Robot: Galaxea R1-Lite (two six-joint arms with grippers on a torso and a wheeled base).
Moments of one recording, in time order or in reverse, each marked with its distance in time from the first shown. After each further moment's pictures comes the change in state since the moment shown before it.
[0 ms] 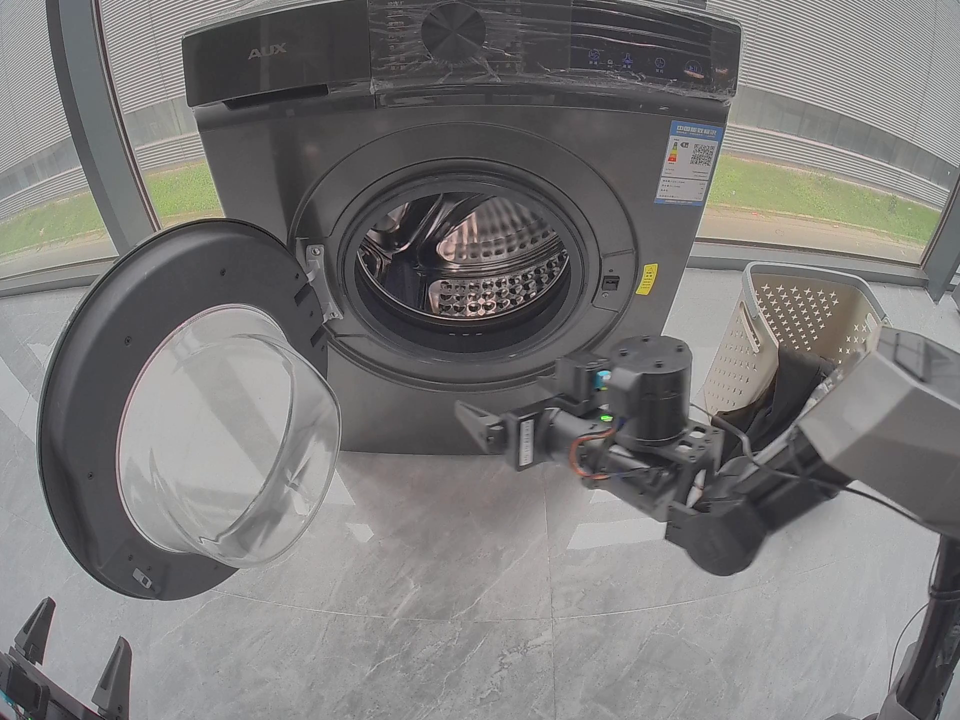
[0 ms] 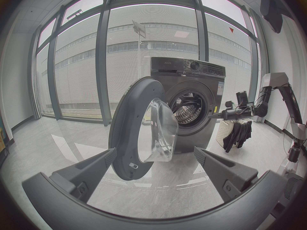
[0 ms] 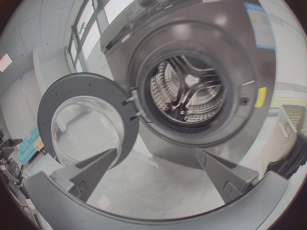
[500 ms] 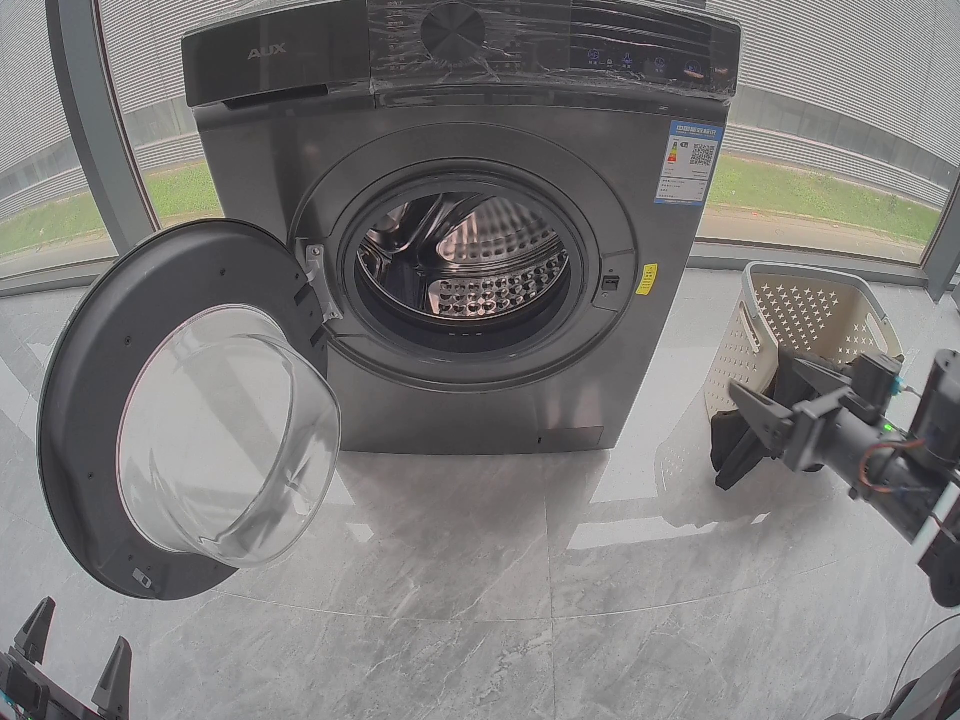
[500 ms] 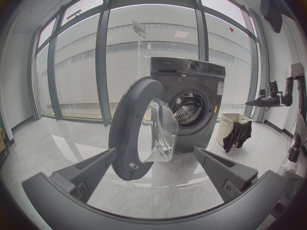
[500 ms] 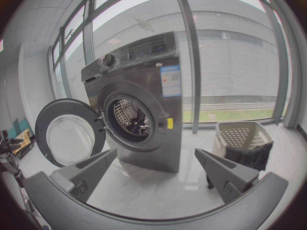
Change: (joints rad) left arm 0.000 0.000 0.000 0.000 0.000 0.001; right arm -0.339 -0.637 0.684 -0.152 0.041 -0.089
